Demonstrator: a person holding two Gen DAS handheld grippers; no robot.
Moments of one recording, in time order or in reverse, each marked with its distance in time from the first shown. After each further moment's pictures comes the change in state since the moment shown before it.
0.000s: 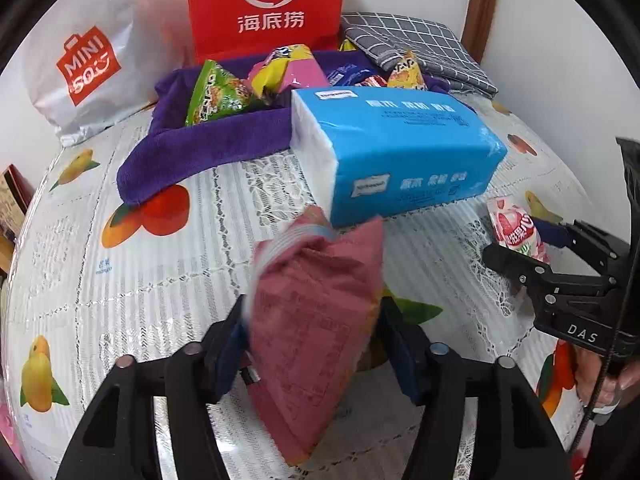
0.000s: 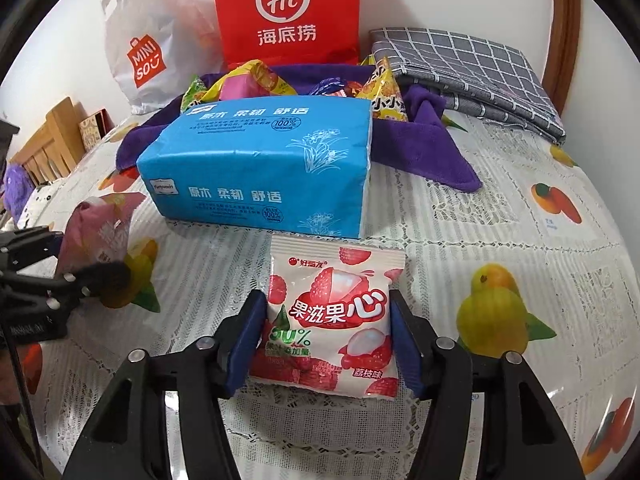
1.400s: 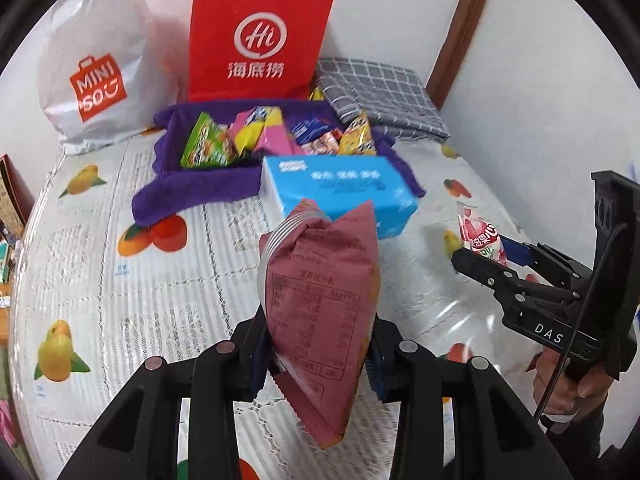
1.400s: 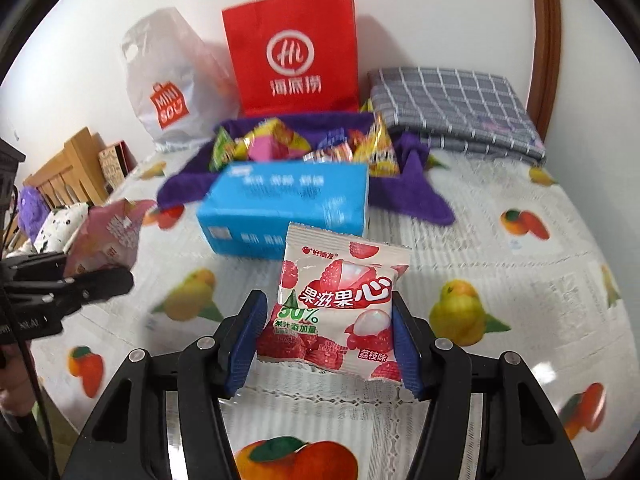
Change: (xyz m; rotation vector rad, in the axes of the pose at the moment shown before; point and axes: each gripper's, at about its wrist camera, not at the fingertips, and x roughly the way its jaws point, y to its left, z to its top) left arm -0.094 -0.004 0.019 -0.075 -0.057 -0.169; right arm -0.088 0.008 0.017 0.045 -0.096 0.014
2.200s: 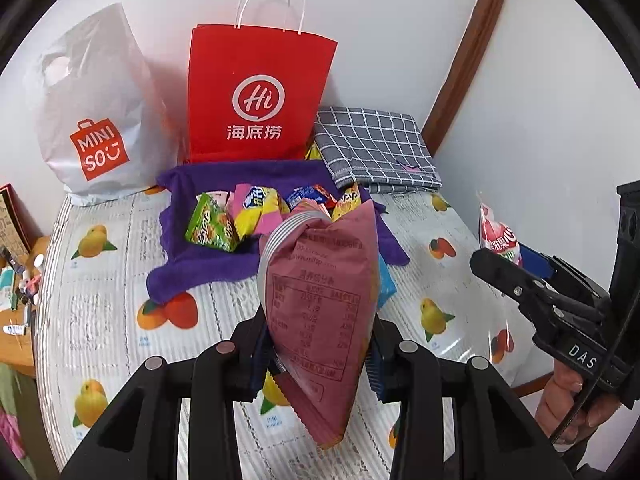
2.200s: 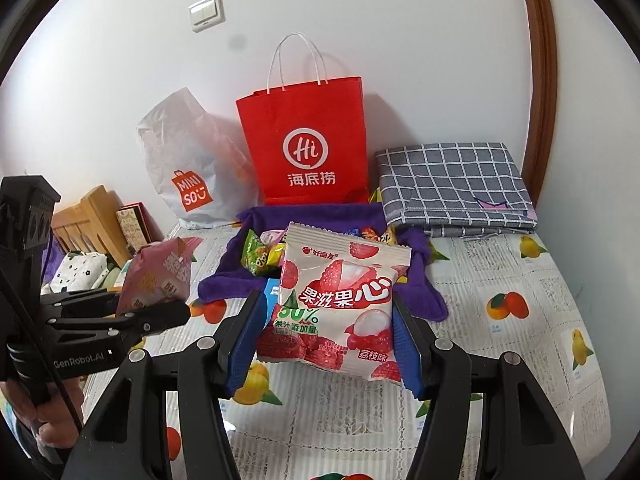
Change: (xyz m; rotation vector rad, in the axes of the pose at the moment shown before) left arm -0.038 0.002 0.083 -0.031 -0.052 -0.007; right arm -0.062 0.016 0.091 0.040 -0.112 0.023
